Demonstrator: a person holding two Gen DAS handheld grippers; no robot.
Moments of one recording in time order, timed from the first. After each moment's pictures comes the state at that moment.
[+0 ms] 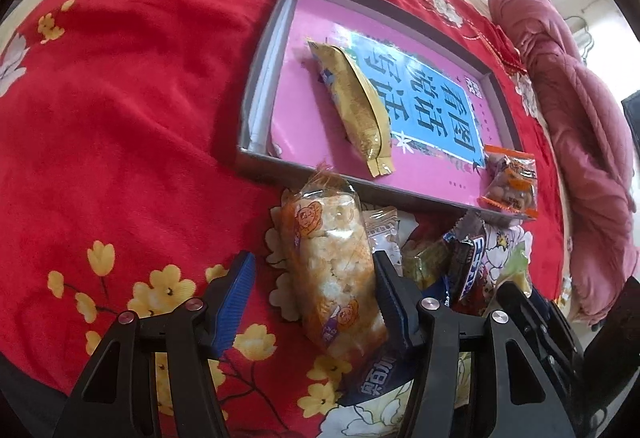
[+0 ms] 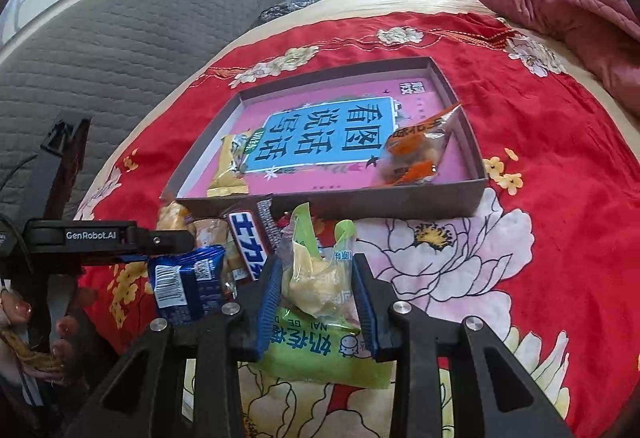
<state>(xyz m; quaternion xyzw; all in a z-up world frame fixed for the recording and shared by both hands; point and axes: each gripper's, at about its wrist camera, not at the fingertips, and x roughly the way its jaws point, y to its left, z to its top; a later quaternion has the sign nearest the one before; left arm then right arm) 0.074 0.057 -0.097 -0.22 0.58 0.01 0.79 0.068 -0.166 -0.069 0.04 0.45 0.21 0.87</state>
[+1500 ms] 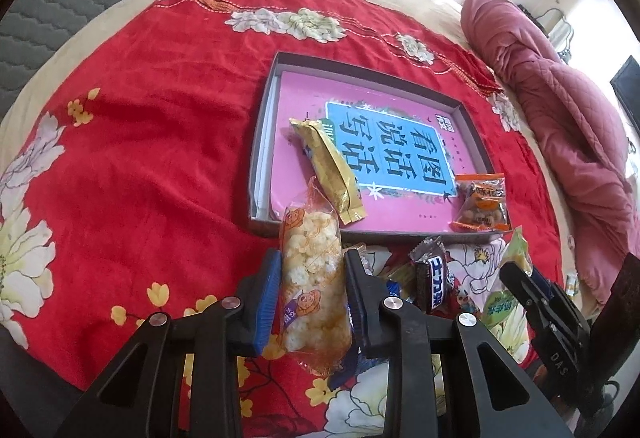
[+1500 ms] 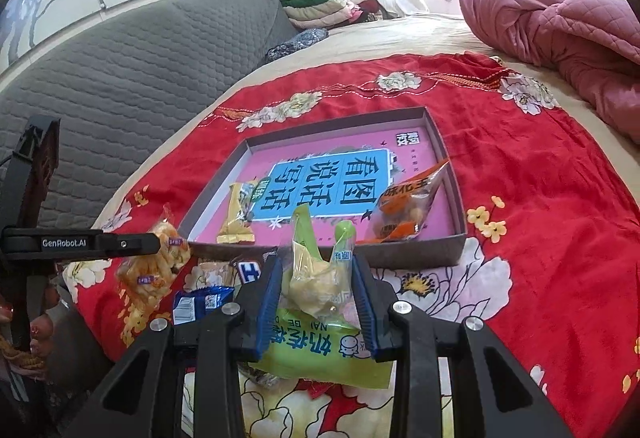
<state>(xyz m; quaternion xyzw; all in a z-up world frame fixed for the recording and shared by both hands) 0.061 0.055 -0.034 -0.16 0.51 0.01 0.84 0.070 -0.181 -0.044 0.06 0.39 0.21 0.89</state>
